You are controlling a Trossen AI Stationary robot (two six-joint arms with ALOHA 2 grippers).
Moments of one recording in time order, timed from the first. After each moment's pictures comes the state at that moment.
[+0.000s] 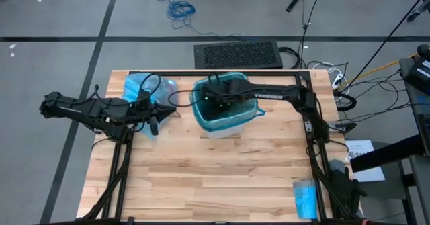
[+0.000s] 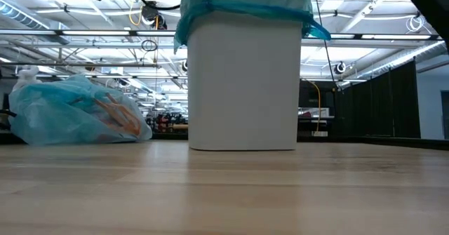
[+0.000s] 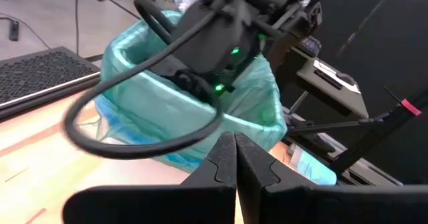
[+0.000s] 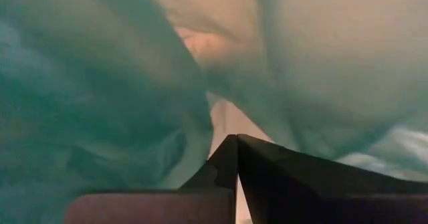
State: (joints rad) left arm -0.22 0.72 0.84 -0.33 -0.47 -0.57; right arm -0.16 2.09 1.97 -1.12 0.14 0.56
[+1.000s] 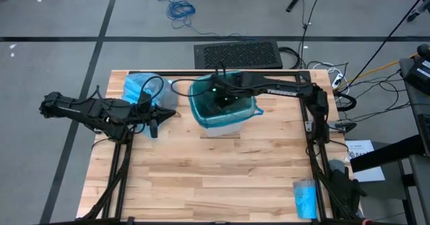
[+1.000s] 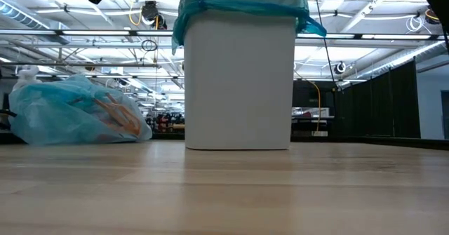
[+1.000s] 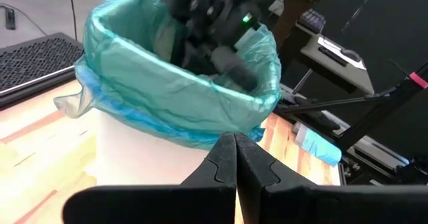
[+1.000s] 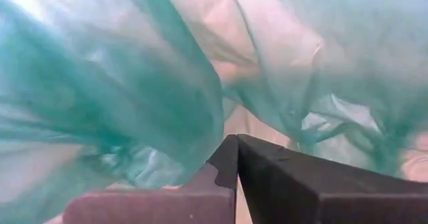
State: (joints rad) left arm -0.22 0.72 0.84 -0.41 -0.43 -0.56; right arm -0.17 1.96 1.96 -1.09 0.13 0.59
